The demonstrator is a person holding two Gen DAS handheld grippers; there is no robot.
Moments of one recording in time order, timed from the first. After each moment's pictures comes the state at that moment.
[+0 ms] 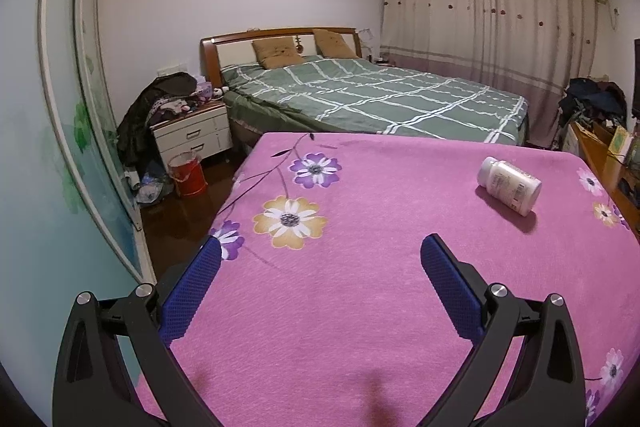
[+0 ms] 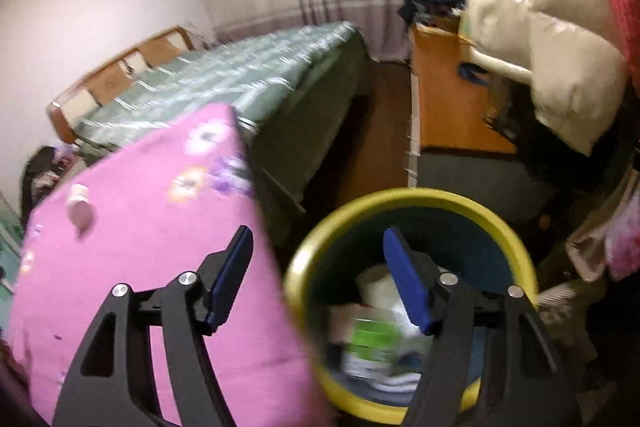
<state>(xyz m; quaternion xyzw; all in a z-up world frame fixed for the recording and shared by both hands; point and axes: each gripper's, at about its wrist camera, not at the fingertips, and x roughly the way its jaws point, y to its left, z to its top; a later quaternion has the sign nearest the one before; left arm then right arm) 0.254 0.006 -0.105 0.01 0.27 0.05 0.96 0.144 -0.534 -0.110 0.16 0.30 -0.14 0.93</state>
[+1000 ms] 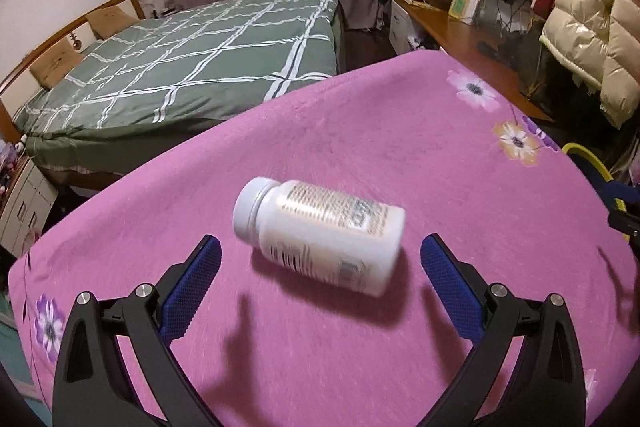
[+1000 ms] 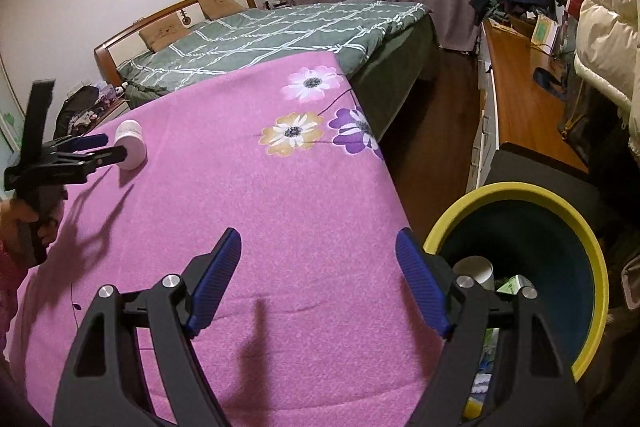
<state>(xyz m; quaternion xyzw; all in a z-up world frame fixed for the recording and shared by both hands) 0.441 -0.169 -0.138 0.16 0.40 -0.30 0.85 0.199 -0.480 -0.136 0.12 0.38 -0.07 0.91</state>
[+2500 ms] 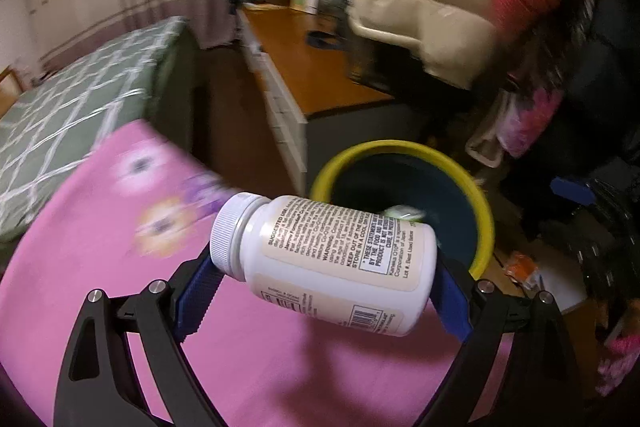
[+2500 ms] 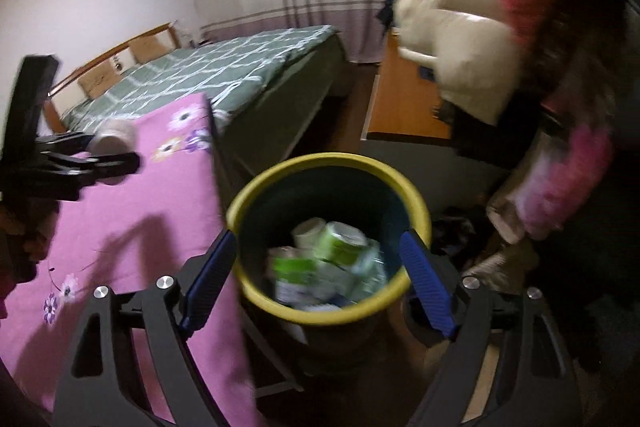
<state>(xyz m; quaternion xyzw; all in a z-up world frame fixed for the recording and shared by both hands) 0.244 -0.433 -0.092 0.22 0.37 -0.49 0.76 0.008 -0.585 -0.098 0.15 0.33 -0.21 0.91</state>
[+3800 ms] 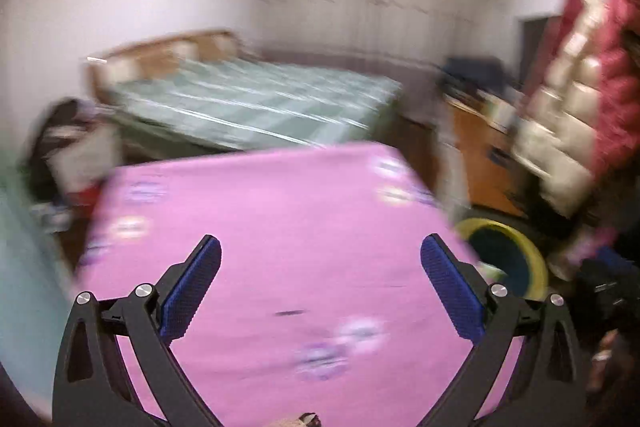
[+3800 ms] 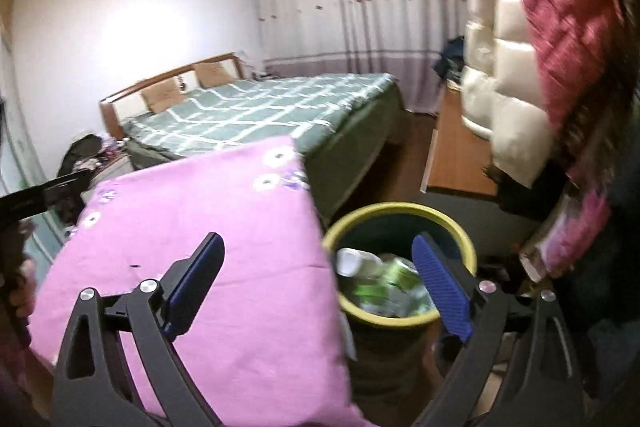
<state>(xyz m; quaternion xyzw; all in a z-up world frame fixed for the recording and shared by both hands) 0.121 -0.146 0.005 0.03 0.27 -0.12 0.96 -0.016 -0.490 -0.034 0.09 0.25 -0.09 0.96</state>
